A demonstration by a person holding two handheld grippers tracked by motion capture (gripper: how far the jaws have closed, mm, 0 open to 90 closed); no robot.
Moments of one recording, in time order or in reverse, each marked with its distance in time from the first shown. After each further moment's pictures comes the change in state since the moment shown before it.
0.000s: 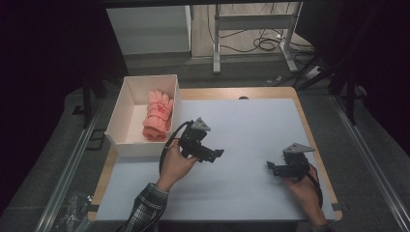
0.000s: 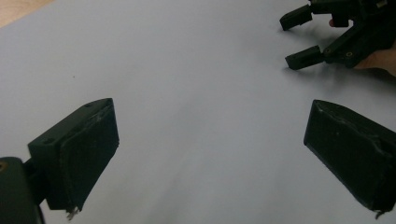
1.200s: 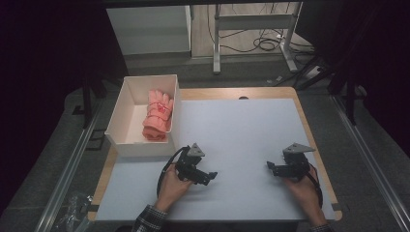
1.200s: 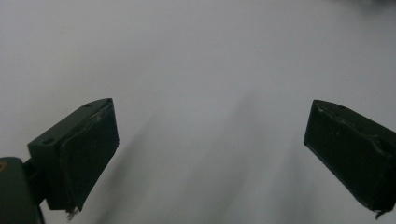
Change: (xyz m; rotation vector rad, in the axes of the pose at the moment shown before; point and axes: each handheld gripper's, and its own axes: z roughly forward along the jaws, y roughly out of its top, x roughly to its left) left arm -0.004 -0.084 0.035 0.037 -0.003 -0.025; right arm 0.000 0.000 0.000 -0.001 -0.001 0.001
